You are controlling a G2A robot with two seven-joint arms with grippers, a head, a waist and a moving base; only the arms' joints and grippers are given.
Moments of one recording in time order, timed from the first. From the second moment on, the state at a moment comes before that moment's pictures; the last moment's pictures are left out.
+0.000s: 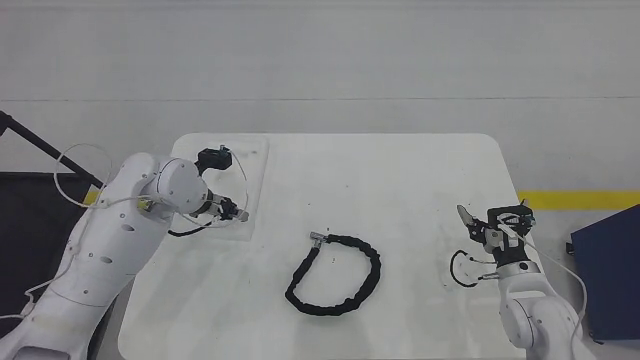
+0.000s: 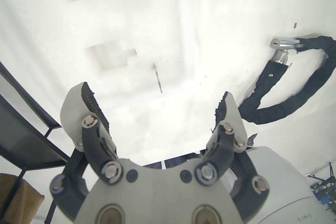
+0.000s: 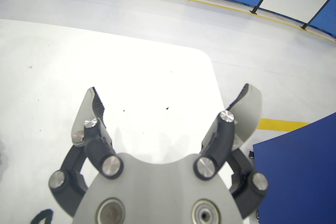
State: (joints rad) left arm 0.87 -0.89 -1.05 -1.59 0.69 0.20 -1.54; right arm -1.73 -1.15 1.60 -1.80 -1.33 0.00 0.00
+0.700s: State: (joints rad) left arm 0.83 -0.82 -0.94 -1.58 0.52 0.33 -1.49; right arm -1.73 -1.15 1.60 -1.80 -1.33 0.00 0.00
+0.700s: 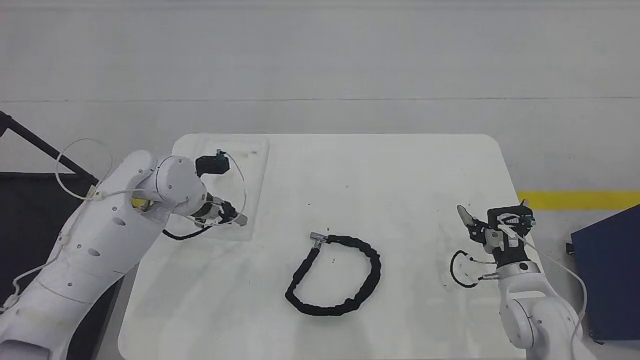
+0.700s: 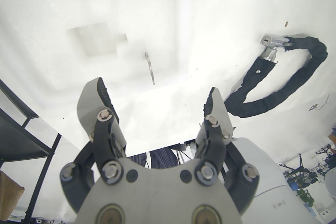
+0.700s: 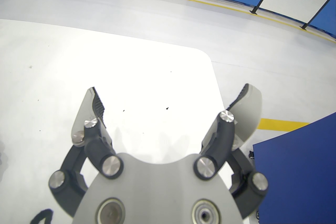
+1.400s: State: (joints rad) left arm 0.82 -0.84 -0.91 -1.51 0.52 0.33 -1.41; right arm -1.73 -1.15 1.60 -1.80 -1.33 0.00 0.00
